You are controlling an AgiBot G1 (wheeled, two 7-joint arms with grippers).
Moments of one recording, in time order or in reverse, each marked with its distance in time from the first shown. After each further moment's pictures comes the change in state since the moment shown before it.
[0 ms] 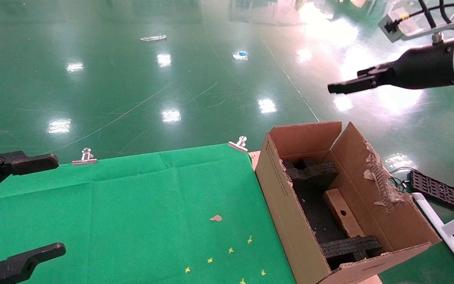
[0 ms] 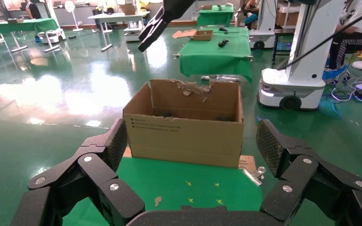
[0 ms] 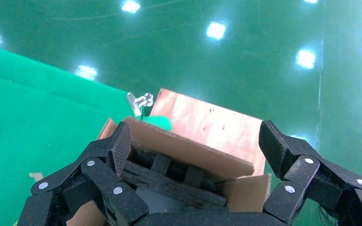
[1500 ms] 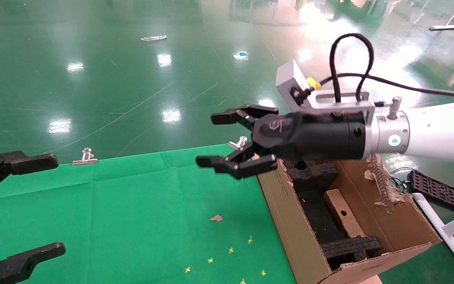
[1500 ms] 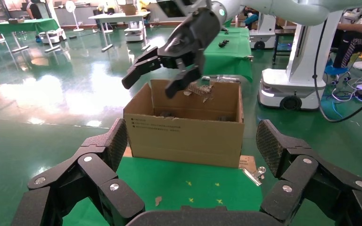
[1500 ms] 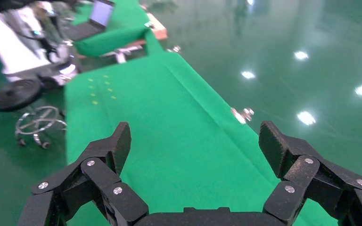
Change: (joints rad) left arm -0.001 -0.001 0.002 0.001 -0.002 -0.001 0.001; right arm -0.755 0.048 0.803 0.685 0.324 -0.199 -0.254
